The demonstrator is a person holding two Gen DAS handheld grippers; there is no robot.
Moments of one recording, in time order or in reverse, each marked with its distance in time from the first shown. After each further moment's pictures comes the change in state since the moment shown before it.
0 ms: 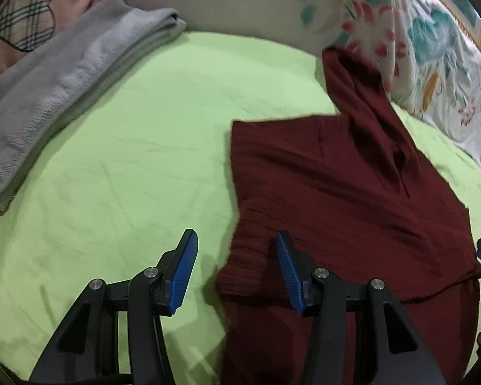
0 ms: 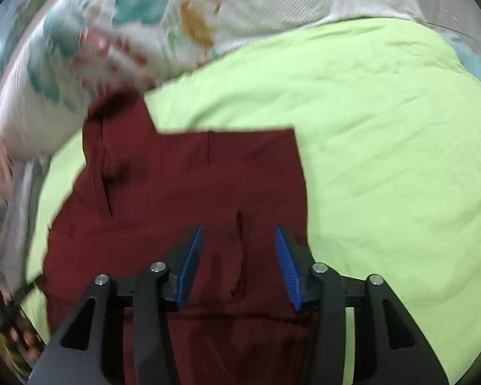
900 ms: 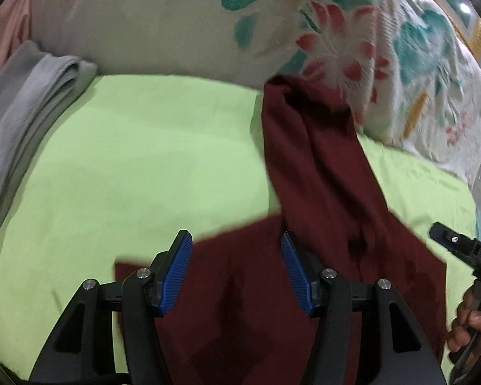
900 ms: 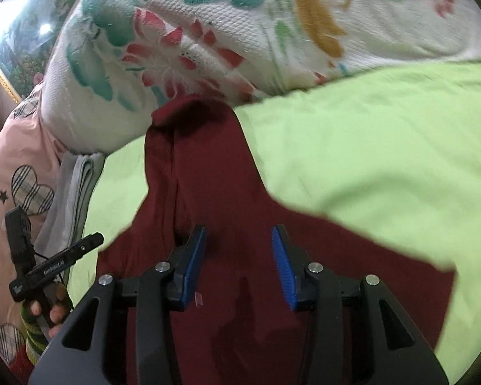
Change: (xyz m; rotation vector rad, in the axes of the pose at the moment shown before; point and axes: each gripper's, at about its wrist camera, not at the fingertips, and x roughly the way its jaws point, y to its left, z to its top) left arm 0.056 -0.084 0.143 0.045 0.005 -0.124; right arm 0.091 0.093 0.127 -0.124 0.051 0.327
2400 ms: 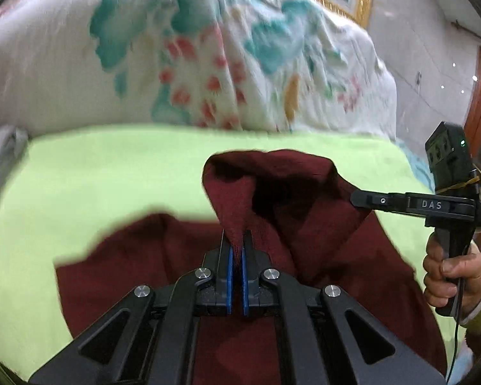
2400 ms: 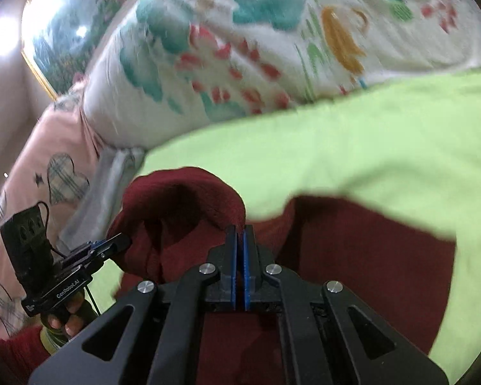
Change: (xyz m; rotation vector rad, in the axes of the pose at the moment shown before) left arm -0.065 -0.062 -0.083 0.312 -0.141 -0.267; right arm -0.069 0.012 -0.068 -0.063 -0.044 0.112
